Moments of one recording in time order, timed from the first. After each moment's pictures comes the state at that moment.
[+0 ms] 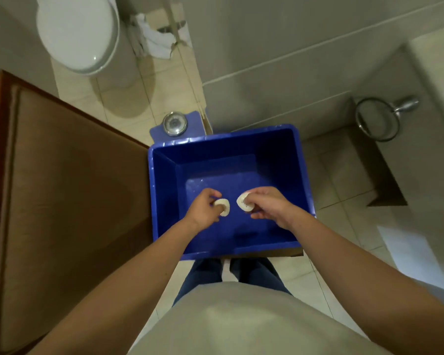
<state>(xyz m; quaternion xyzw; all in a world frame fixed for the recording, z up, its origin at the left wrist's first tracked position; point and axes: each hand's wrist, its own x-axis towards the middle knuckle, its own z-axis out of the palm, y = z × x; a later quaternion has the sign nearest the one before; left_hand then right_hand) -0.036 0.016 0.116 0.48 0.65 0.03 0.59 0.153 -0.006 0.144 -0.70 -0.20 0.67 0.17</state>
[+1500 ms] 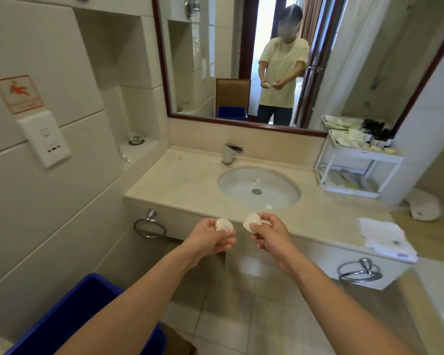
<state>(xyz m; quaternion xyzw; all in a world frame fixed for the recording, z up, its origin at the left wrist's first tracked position) 0.278 -0.209 0.378 0.64 0.19 -0.06 0.74 0.334 -0.381 0.382 -0.70 -0.03 0.19 0.69</state>
